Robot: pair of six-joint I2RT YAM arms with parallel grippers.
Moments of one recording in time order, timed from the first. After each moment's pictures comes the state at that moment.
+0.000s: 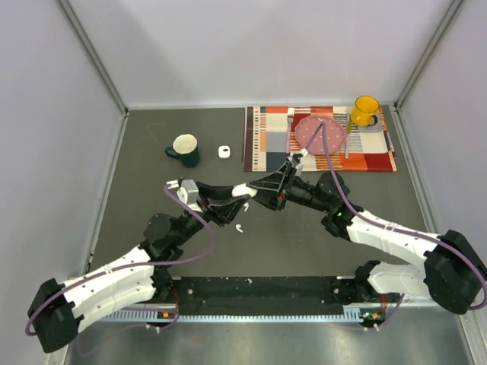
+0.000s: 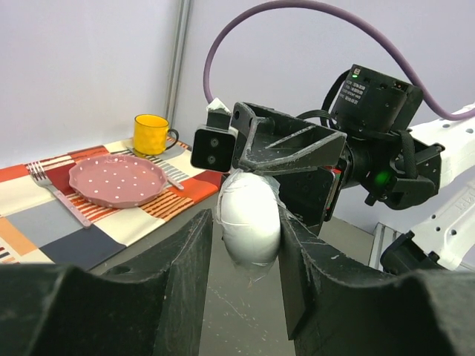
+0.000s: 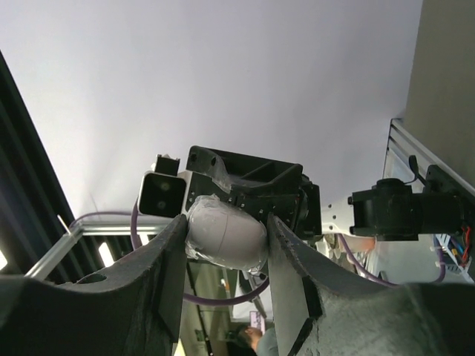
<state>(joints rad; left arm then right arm) -0.85 0.72 0.32 0.80 0.12 -0.32 0.77 1.17 0.60 0.67 -0.45 1.72</state>
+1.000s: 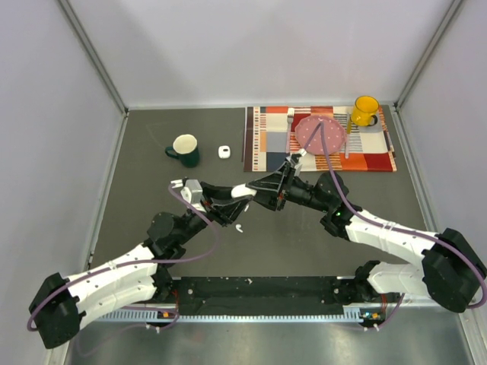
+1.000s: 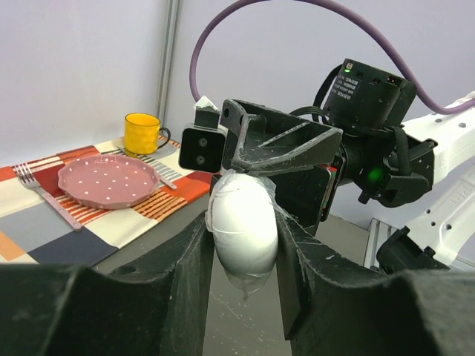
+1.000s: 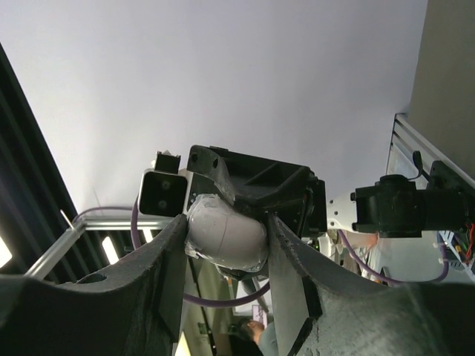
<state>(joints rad) -0.86 0.78 0.32 0.86 0.14 -0.32 0.77 1.19 0.60 0.70 -0.46 1.74</state>
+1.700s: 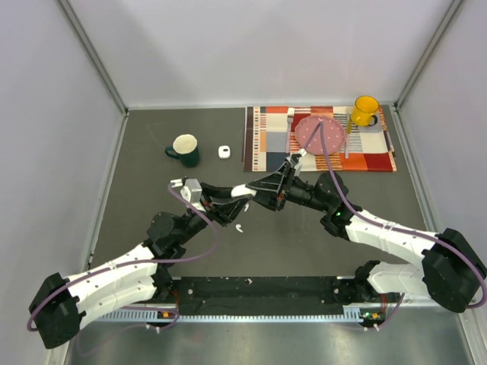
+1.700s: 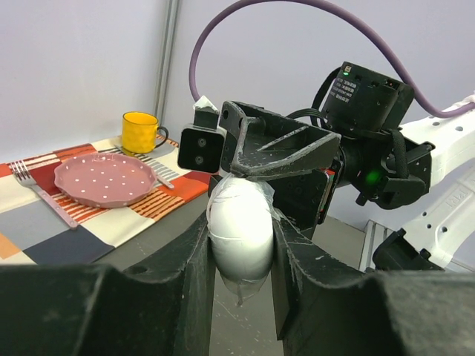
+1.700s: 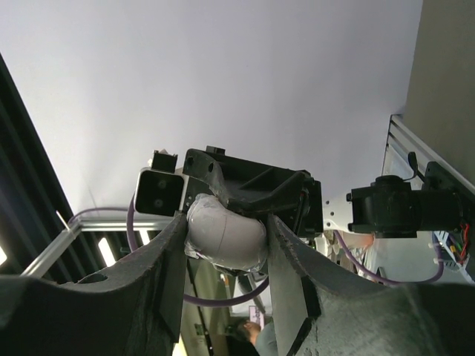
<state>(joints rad) -0.86 0.78 0.32 0.86 0.14 -0.34 0.77 1.19 0.60 0.69 -0.46 1.73</state>
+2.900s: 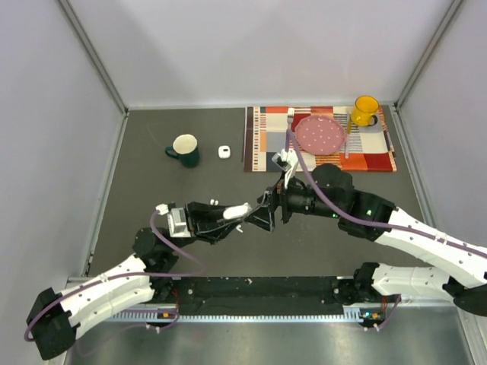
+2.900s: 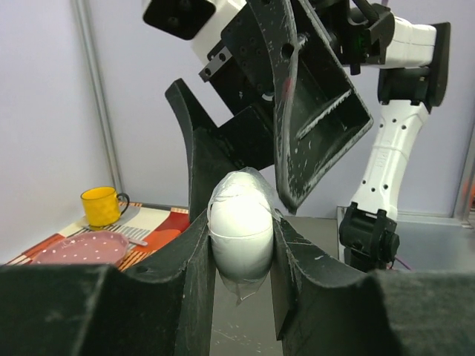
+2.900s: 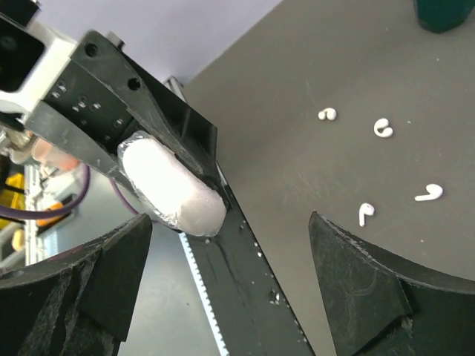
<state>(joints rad) -0.86 0.61 0.22 0.99 0.41 -0.21 1.04 1.00 1.07 -0.31 -0.21 0.45</state>
